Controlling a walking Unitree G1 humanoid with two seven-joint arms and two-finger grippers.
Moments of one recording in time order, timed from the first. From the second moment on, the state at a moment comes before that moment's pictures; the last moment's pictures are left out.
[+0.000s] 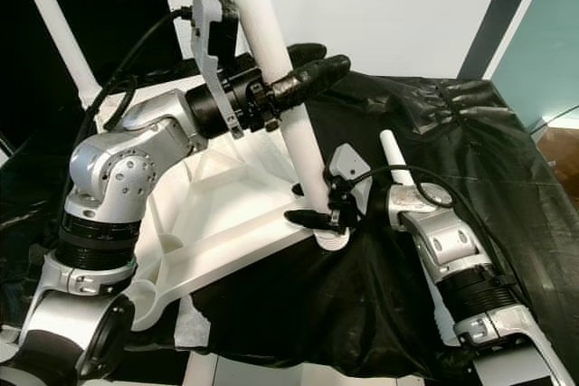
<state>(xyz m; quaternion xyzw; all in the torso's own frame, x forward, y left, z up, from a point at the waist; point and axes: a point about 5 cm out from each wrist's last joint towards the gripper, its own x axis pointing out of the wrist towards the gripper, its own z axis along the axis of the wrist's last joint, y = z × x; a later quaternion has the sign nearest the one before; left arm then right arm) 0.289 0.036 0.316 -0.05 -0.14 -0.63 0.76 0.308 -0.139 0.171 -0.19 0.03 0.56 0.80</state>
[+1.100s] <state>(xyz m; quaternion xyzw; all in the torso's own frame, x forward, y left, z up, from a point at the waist) 0.289 0.016 0.285 -0.02 -0.11 -0.63 0.77 0.311 -0.144 0.176 -0.18 0.02 0.55 0.82</state>
